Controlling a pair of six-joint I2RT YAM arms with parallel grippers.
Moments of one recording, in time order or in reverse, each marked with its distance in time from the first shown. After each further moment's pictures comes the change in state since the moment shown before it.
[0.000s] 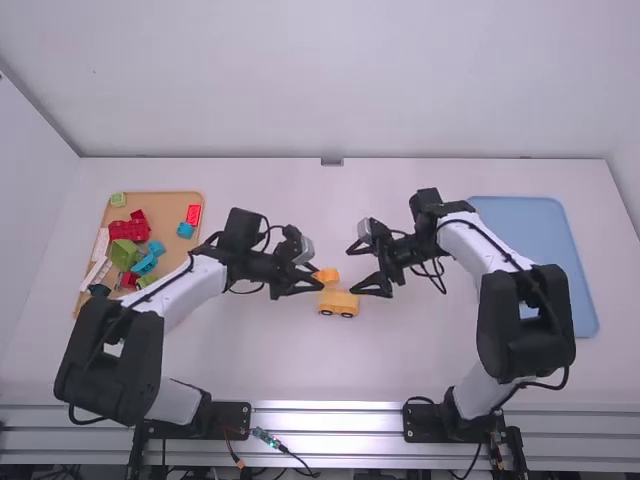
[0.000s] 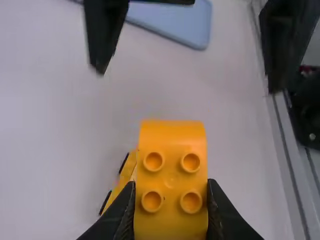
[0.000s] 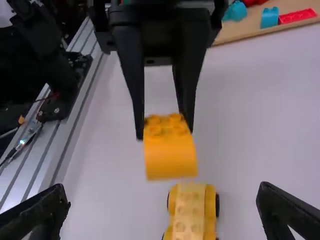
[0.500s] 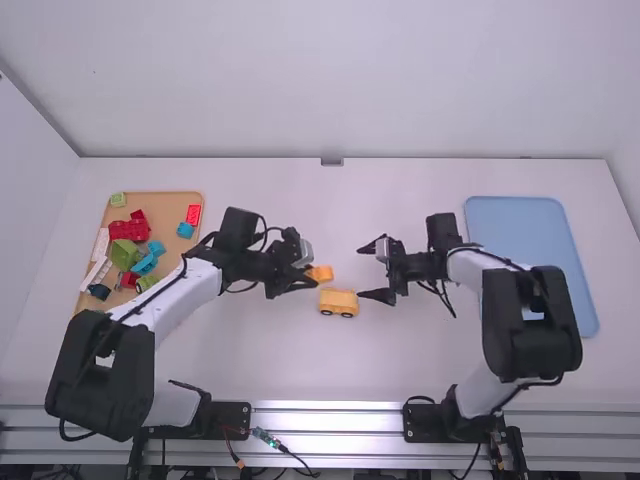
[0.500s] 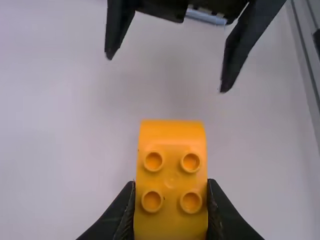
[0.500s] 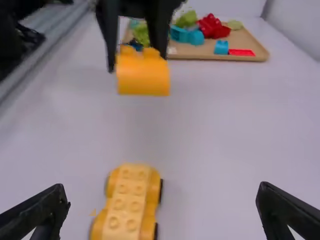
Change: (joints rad) left arm 0.001 -0.049 0.000 -0.023 -0.117 0.093; right arm -0.064 -0.006 -0.362 0.778 -0.065 0.130
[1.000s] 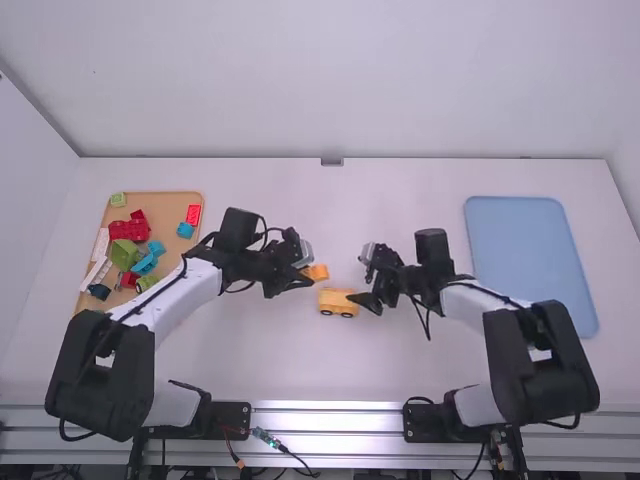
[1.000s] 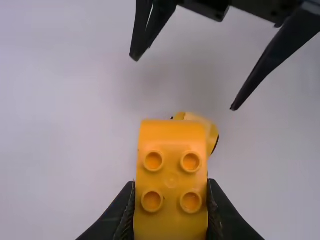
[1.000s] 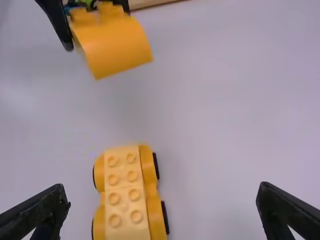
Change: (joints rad) left arm 0.000 0.000 0.000 -0.013 -0.095 0.005; right arm 0.107 -0.199 -0.225 0.343 0.304 0.515
